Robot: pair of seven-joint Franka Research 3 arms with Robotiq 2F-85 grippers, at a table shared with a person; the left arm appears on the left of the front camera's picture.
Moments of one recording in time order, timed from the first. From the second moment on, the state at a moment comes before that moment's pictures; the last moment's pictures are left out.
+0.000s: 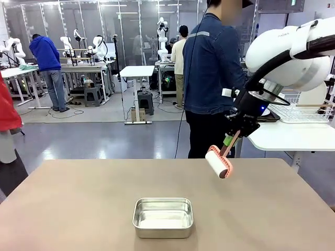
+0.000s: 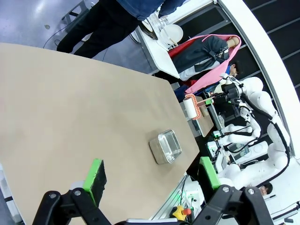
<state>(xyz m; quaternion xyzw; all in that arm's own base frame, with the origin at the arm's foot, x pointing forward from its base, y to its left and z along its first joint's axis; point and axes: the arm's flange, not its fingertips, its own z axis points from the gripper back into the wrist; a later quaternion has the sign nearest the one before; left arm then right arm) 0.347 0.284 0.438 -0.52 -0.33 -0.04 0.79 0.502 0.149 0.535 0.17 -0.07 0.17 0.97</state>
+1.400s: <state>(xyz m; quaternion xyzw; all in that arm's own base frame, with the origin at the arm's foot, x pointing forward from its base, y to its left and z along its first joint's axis) 0.347 0.285 0.438 -0.52 -0.33 -0.04 0.79 0.552 0.147 0.418 0.32 0.00 0.08 0.94</state>
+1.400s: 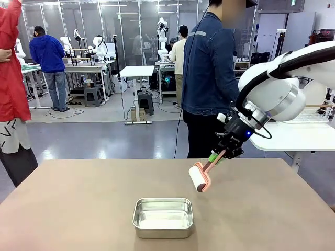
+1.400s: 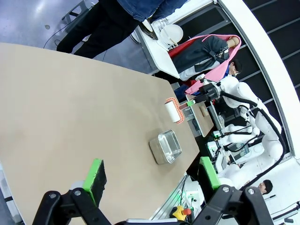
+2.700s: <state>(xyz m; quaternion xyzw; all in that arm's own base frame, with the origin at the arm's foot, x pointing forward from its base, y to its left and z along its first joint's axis) 0.347 0.285 0.438 -0.52 -0.33 -0.04 0.79 0.520 0.006 0.346 0.35 -0.03 -0.06 0.94</state>
